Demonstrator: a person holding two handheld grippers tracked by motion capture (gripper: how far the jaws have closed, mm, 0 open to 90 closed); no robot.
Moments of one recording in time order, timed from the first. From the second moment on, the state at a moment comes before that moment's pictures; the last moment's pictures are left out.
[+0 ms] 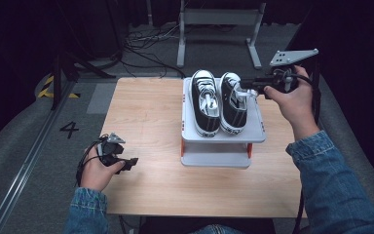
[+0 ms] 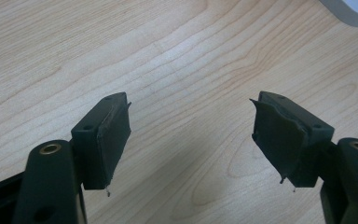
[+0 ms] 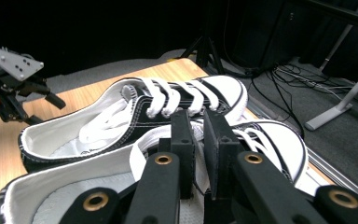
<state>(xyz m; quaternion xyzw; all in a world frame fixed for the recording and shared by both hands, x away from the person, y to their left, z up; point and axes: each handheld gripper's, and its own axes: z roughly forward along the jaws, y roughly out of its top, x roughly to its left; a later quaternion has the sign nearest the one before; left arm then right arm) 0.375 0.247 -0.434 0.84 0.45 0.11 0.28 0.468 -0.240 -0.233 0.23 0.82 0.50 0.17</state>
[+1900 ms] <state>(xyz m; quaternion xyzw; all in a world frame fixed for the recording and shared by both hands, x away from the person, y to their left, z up) 0.388 0.234 -0.417 0.87 0.43 0.11 0.23 0.380 -0.381 -0.297 0.35 0.80 0.43 0.22</state>
